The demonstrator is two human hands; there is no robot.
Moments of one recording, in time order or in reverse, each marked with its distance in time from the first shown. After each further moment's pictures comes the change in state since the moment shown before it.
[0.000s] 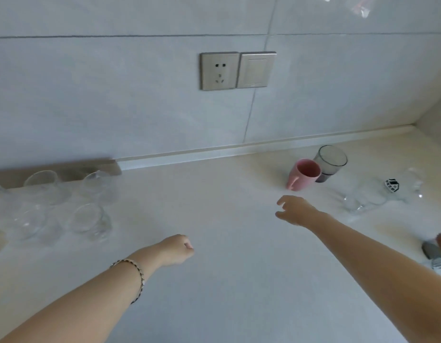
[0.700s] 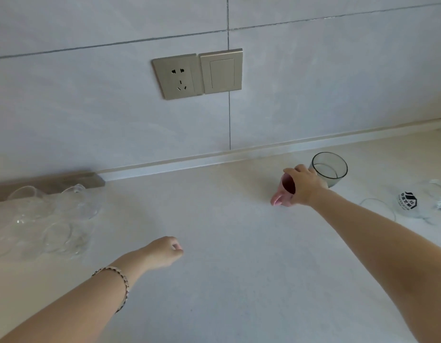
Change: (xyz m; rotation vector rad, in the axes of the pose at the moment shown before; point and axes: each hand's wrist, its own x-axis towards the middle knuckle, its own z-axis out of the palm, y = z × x) left_hand 0.052 0.065 -0.005 -0.050 0.091 -0.195; right_hand 0.095 0.074 -0.084 -0.167 0.125 -0.108
